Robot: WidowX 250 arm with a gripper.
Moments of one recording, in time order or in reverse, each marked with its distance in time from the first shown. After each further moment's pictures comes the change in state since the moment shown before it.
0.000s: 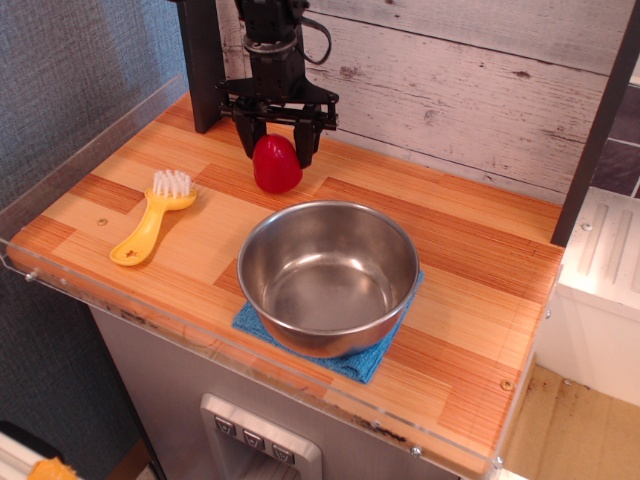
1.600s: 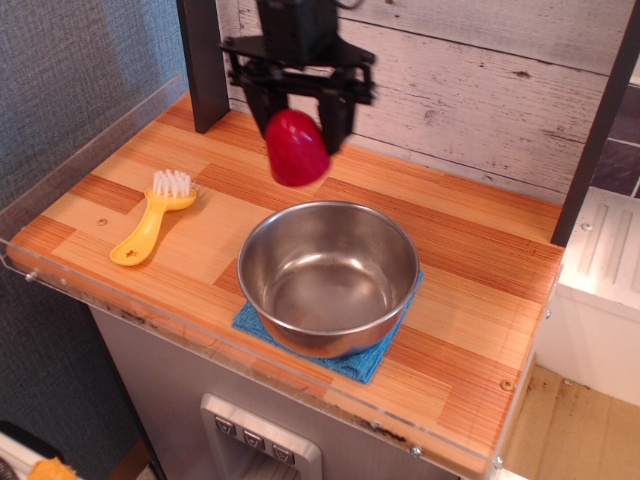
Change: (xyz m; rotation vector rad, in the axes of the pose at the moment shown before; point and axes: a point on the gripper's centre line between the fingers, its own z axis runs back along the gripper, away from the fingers) arm -0.070 -0.042 0.089 -0.076 -0.022 -0.135
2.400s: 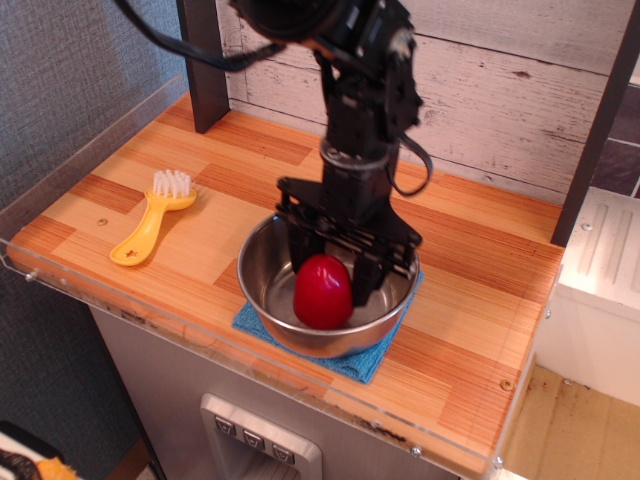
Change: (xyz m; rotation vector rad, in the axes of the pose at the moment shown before) arm -0.058 -0.048 -0.070 0.116 0.143 -0.157
